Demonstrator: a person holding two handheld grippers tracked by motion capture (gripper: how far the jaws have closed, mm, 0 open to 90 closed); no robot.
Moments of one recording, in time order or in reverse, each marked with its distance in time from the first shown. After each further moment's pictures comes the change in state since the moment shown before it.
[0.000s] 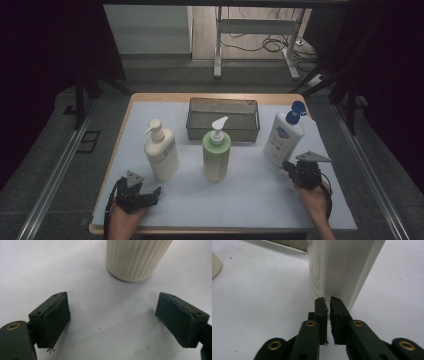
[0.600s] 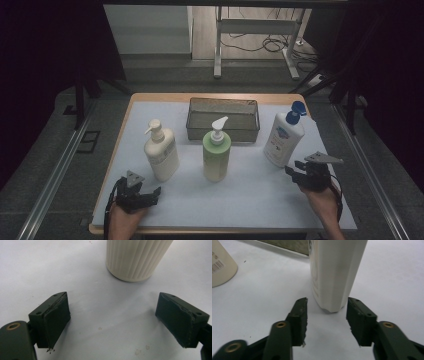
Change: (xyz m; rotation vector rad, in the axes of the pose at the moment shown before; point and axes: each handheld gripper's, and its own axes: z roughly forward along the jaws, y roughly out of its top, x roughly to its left) left arm 0.000 0.000 0.000 0.000 0.000 -0.002; right arm -0.009 0.003 -0.027 -0.014 0.038 -0.009
